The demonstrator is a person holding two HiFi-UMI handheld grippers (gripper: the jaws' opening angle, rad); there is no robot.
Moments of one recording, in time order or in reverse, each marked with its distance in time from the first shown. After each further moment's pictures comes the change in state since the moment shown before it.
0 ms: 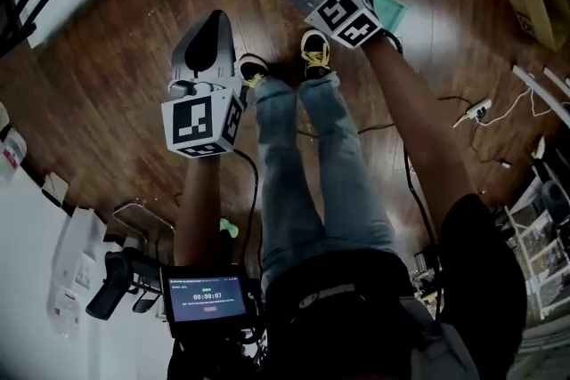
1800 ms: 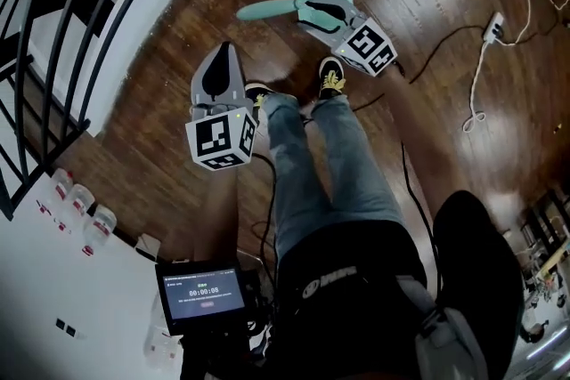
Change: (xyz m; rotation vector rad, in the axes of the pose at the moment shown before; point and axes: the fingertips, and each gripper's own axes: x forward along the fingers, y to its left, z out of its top) left arm -0.046 -0.295 0.027 0.333 0.021 -0.267; right arm -0.316 0.036 -0.142 0.353 -0.346 -0.341
